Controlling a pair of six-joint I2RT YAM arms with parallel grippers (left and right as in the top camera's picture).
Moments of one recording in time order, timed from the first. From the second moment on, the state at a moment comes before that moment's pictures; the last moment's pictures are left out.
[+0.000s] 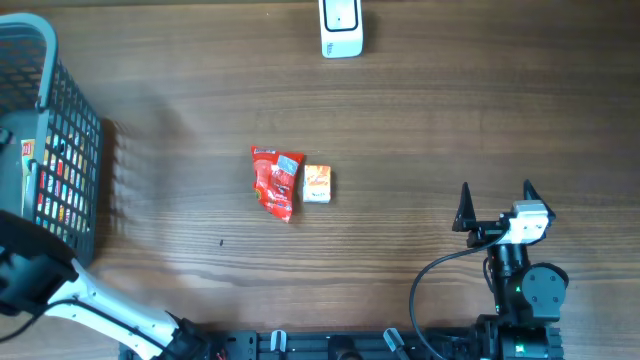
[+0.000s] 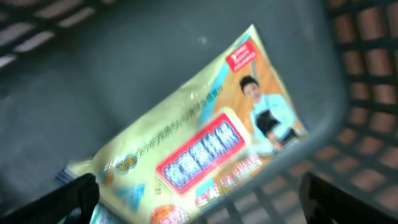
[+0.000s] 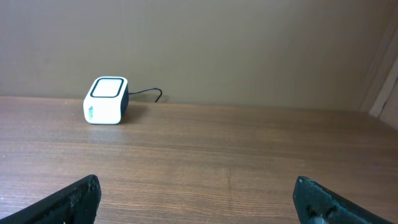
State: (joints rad) left arm 0.86 2.15 2.08 -1.30 0.12 -0.24; right arm -0.05 0.02 0.01 0.00 -0.07 -0.05
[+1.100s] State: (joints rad) left arm 0.55 1.55 2.22 -1.33 0.65 -0.46; right arm -0.05 0.02 0.01 0.00 -0.07 -0.05
